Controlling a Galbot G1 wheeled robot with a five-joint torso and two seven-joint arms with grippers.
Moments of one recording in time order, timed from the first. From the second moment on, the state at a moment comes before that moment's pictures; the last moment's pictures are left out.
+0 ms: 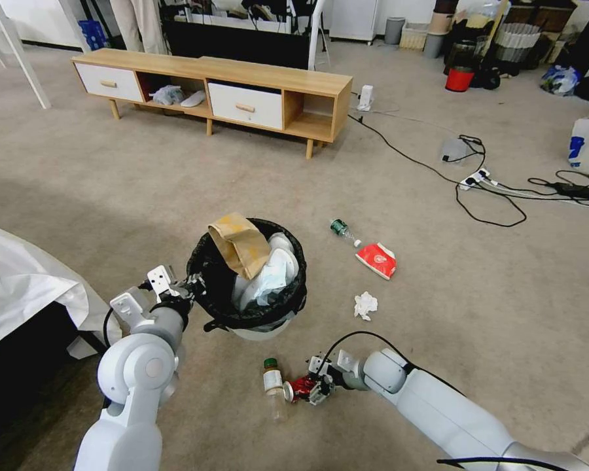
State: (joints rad) left arm 1.20 -1.43 -0.57 -2.12 -0.83 0.61 -0.44; right arm -0.72 1.10 -0.39 1.19 0.07 -0.19 -0.58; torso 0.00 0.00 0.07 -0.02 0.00
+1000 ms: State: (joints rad) left arm 1.20 -1.44 -0.56 -2.11 -0.82 0.61 -0.43; right arm -0.72 1.11 -0.37 1.17 0.04 -0.14 -0.63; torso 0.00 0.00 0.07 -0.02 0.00
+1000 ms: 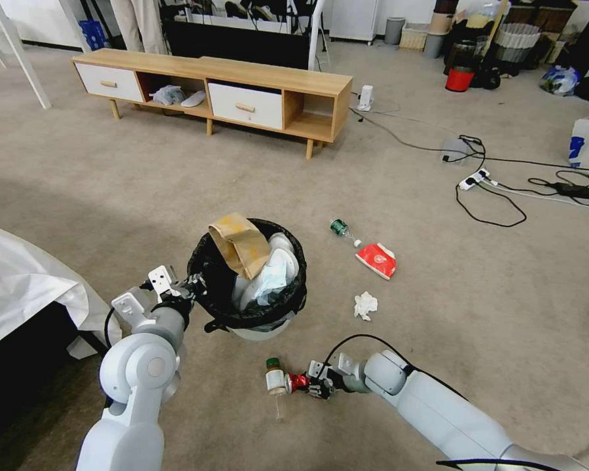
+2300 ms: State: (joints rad) left arm 1.19 -1.41 -0.53 -2.13 -0.83 0.62 -0.46; right arm -0.95 0.85 0.16 1.52 0.15 -0.13 -0.61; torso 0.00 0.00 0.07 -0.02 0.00
